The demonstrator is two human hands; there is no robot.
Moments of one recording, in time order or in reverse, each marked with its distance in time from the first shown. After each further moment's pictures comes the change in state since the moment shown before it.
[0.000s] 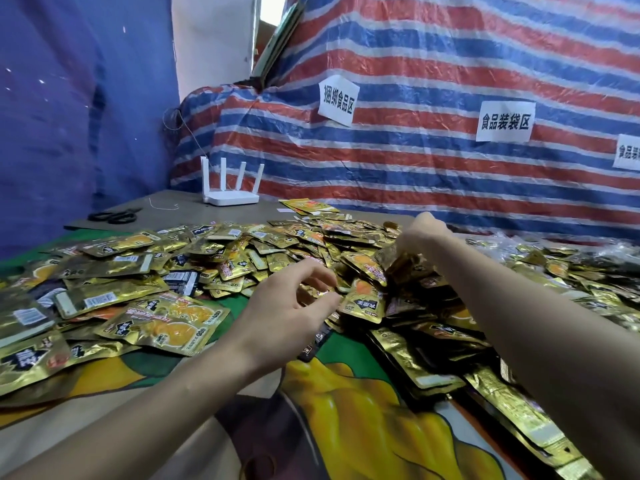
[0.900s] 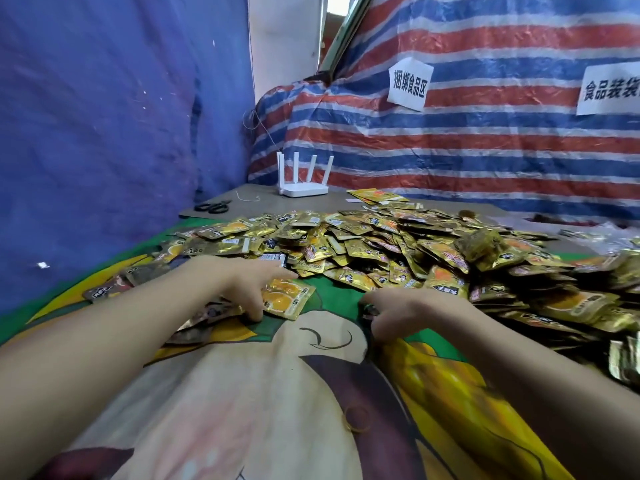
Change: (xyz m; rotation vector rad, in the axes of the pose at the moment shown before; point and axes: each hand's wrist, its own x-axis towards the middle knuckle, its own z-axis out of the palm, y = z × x) left_hand 0.027 -0.088 -0.153 1.110 -0.717 -0.433; right_hand -0.166 -0.048 0.074 -0.457 -0.665 -0.610
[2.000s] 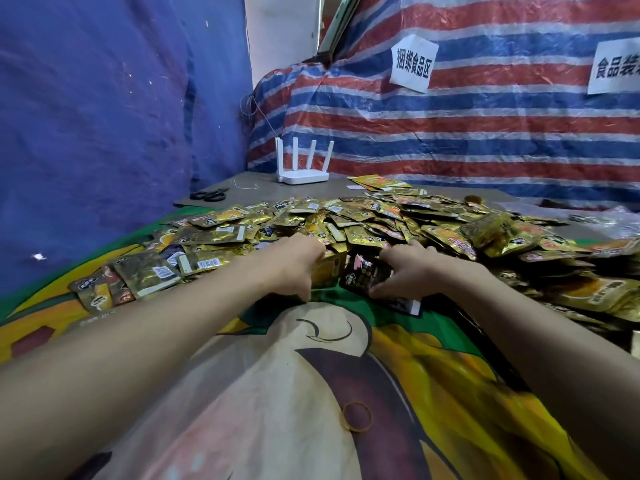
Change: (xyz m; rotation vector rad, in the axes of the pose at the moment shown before) left_hand 0.015 0.069 -0.005 -0.080 0.405 0.024; right_hand 0.050 0.042 -0.017 -0.085 0.268 -0.021
